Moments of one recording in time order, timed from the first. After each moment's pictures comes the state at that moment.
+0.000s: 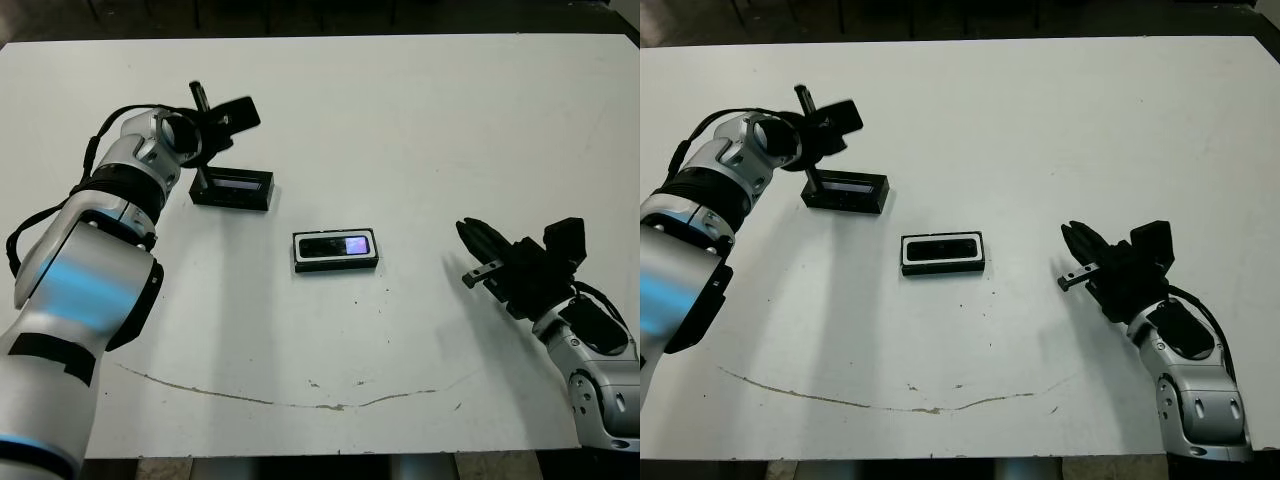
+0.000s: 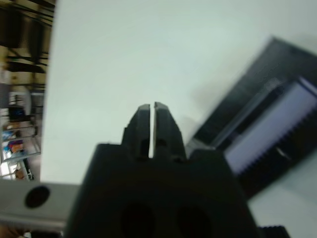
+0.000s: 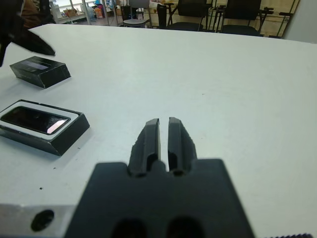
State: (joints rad) left arm -1.25 0.40 -0.51 1.32 0.55 0.03 -0.73; right arm -0.03 -0.40 -0.13 -0.21 0.30 0.32 0.47
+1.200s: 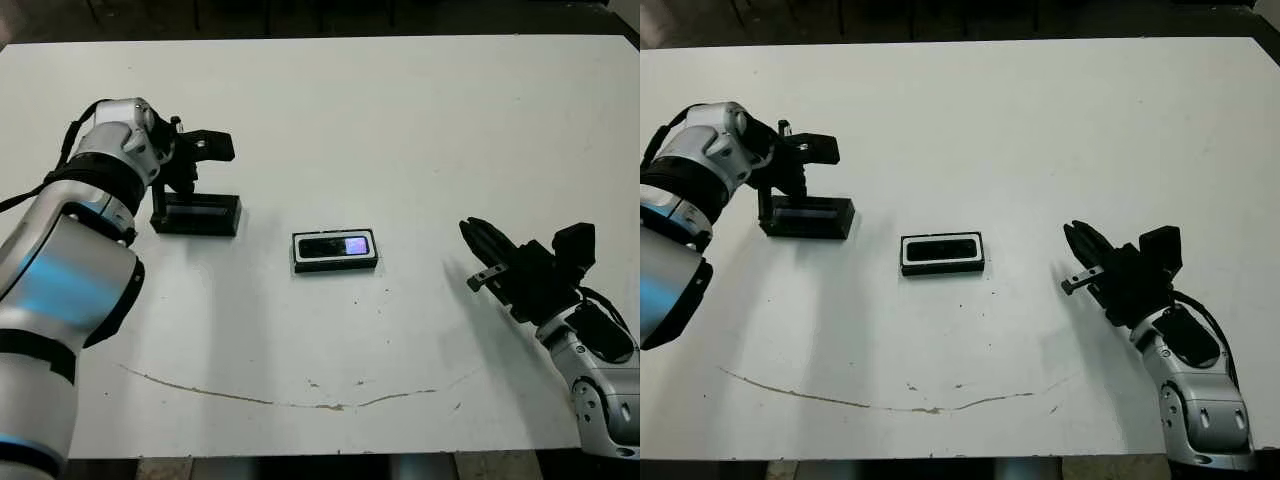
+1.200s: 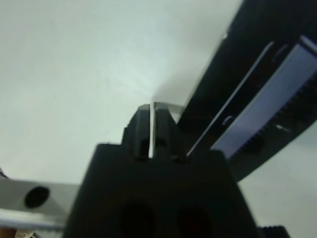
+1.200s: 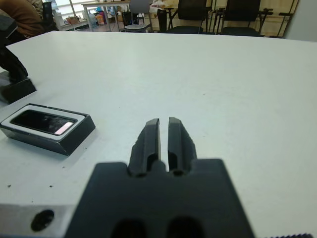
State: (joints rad) left arm -1.25 0.50 -0.57 1.28 0.62 0.09 -1.10; right arm -0.01 -0.40 -0.14 -0.24 0.34 0.32 0.45
